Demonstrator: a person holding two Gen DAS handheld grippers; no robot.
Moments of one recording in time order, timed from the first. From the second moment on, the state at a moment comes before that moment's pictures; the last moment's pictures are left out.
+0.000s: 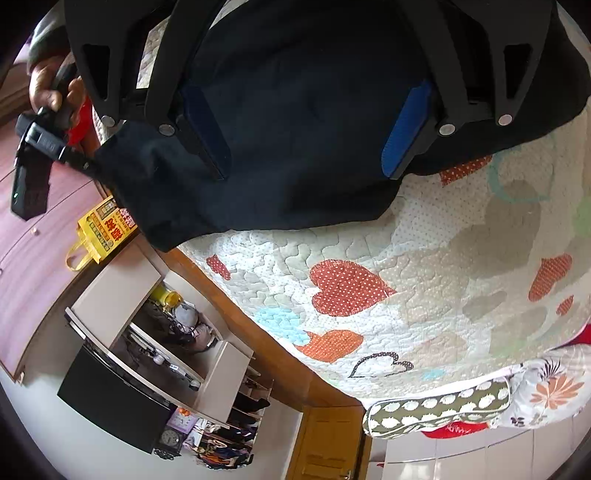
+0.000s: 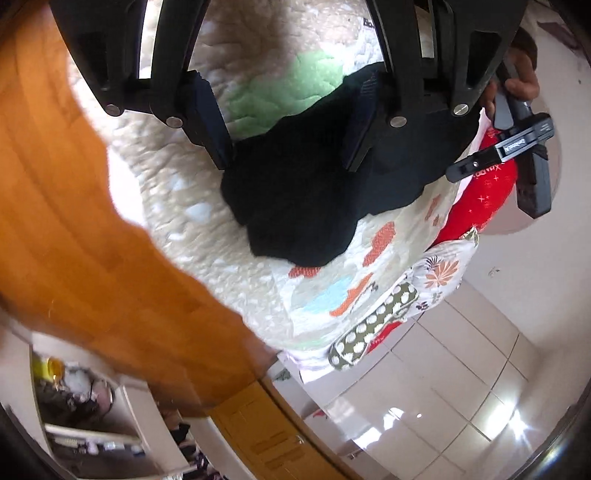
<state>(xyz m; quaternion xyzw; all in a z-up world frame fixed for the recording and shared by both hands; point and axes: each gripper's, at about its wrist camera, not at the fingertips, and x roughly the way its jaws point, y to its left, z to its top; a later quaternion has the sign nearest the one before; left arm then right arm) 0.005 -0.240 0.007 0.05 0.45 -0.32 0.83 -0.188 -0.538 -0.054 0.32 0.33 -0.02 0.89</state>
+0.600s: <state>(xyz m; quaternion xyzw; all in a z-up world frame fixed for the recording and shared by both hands) 0.022 -0.397 -0.031 0.08 0.50 -0.41 0.76 -0.178 -0.533 -0.056 0.34 0.25 0.06 0.90</state>
